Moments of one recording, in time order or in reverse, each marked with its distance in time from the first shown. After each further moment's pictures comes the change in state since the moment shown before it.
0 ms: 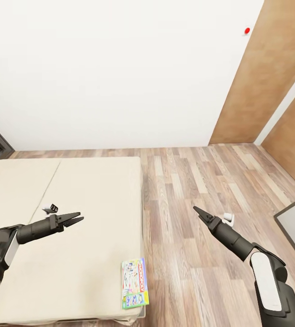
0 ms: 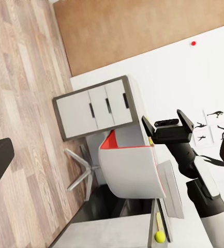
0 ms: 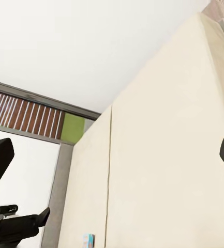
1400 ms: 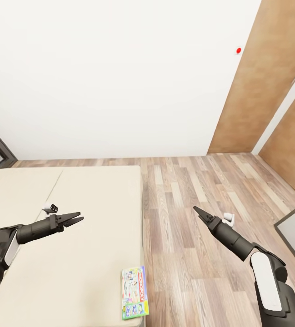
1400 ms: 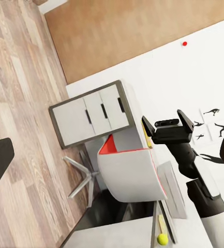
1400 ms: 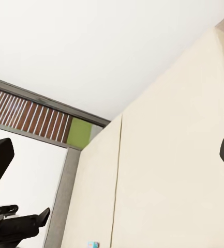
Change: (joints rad) left arm 0.000 0.000 0.000 0.000 0.000 0.000 0.001; right arm 0.000 0.000 0.000 0.000 -0.001 -0.001 0.000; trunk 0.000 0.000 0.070
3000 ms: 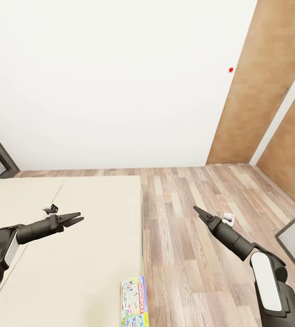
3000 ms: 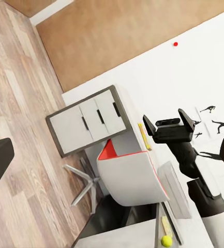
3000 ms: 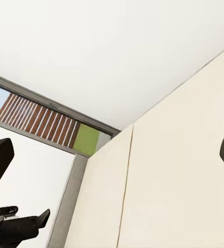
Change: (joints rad) left arm 0.000 0.000 -0.002 0.000 -0.001 0.000 0.002; right arm 0.000 0.000 0.000 0.000 0.000 -0.005 0.000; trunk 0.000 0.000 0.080
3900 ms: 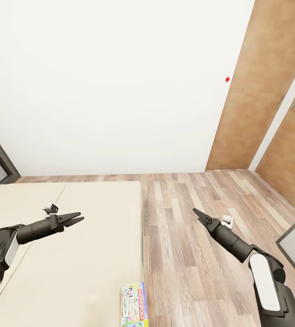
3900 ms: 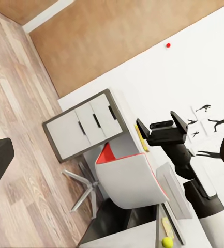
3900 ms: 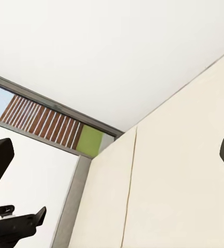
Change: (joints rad) left arm 0.000 -0.002 -0.001 0.000 0.003 -0.001 -0.004; right arm 0.000 -0.002 -0.003 0.040 0.000 0.000 0.001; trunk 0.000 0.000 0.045
